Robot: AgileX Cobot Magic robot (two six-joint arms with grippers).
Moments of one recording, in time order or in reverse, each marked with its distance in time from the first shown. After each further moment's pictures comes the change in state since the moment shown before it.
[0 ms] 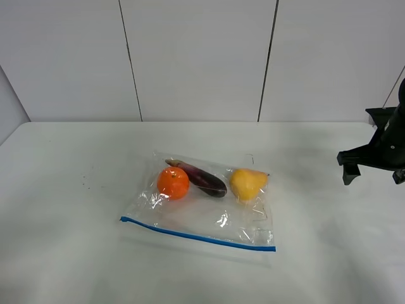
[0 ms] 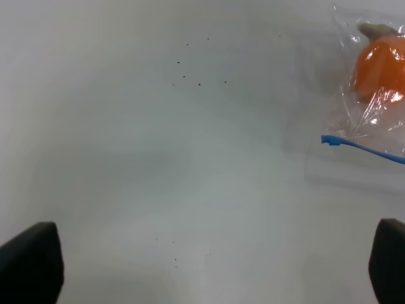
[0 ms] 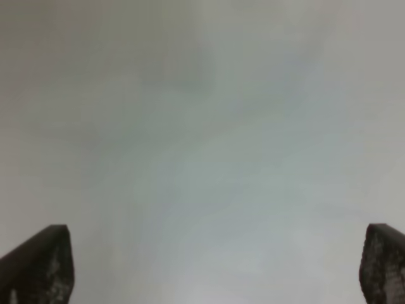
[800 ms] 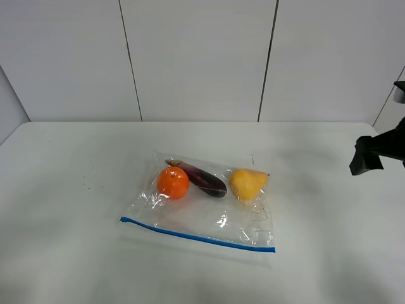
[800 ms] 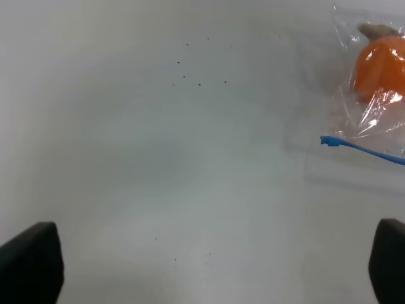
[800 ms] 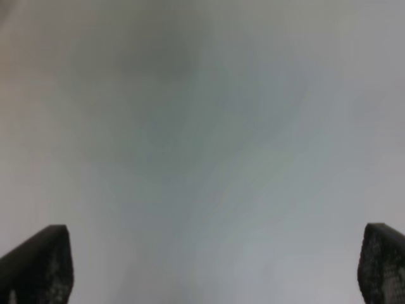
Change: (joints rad) left arm 0.000 0.000 0.000 0.000 0.000 0.000; right arm 0.000 -0.429 0.169 0.209 0.054 -0.251
